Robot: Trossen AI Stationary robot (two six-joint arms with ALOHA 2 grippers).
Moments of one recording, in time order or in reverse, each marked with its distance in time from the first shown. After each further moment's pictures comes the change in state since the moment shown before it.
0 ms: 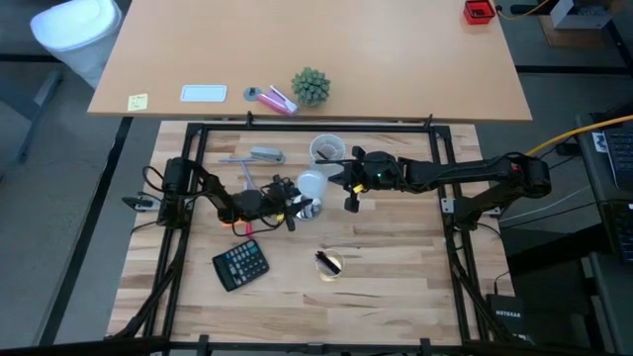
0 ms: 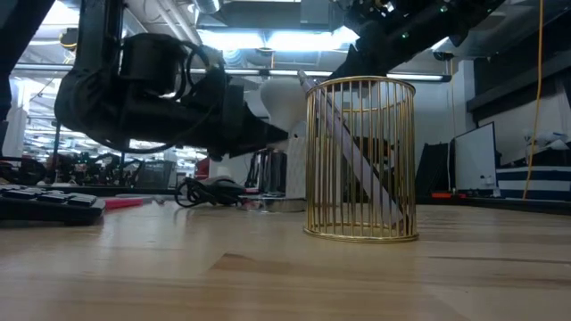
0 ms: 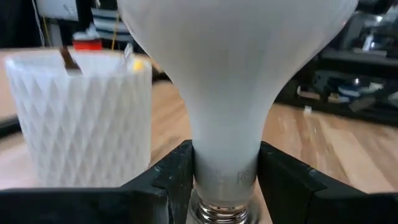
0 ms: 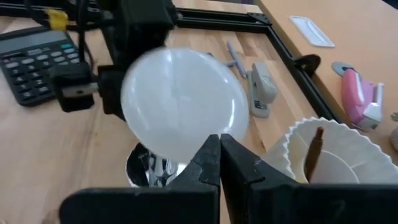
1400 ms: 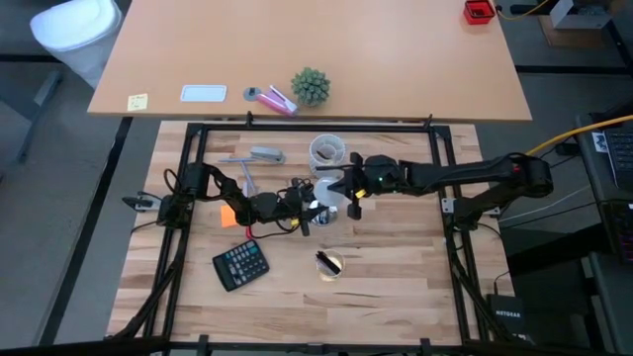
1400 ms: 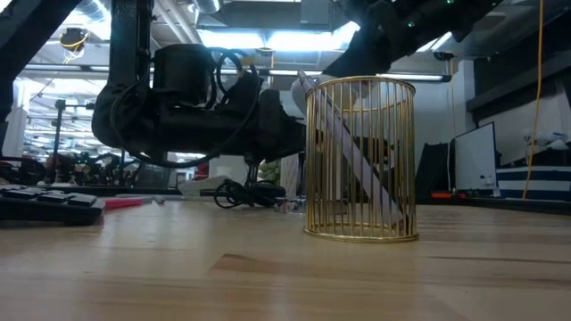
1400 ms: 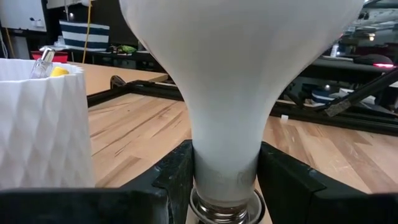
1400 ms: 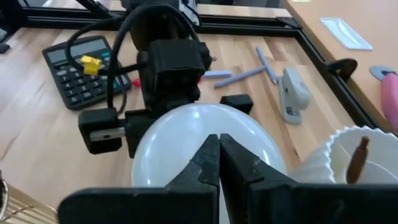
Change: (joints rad) left arm -0.003 0.167 0.205 0.012 0.092 0.030; right arm 0.055 0.007 0.006 -0.026 -0.080 0.047
